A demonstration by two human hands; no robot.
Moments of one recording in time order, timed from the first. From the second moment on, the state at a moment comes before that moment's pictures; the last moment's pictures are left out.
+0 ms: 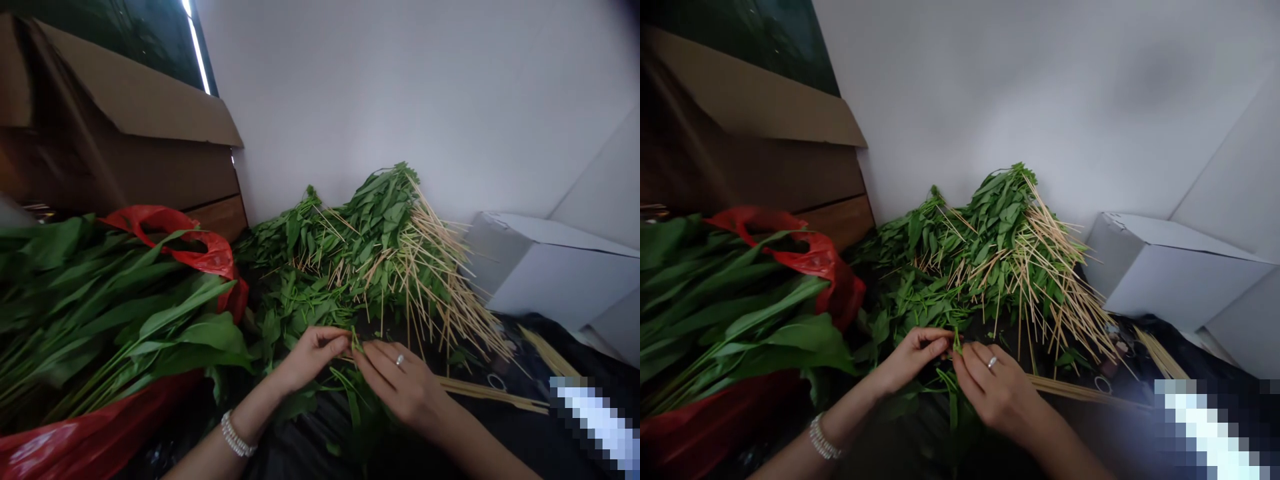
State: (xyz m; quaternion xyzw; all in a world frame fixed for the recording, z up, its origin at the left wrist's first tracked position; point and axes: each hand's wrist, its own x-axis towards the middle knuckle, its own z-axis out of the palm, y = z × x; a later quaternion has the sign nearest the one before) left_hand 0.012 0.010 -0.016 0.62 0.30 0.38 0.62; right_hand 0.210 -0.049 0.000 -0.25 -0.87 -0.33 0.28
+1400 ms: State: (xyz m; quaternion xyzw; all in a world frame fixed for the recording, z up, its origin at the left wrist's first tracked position) left_hand -0.003 0.026 -0.024 0.87 0.36 0.31 0.11; right_hand 0.251 -0.037 -0.032 -0.47 -0.82 -0.12 0.32
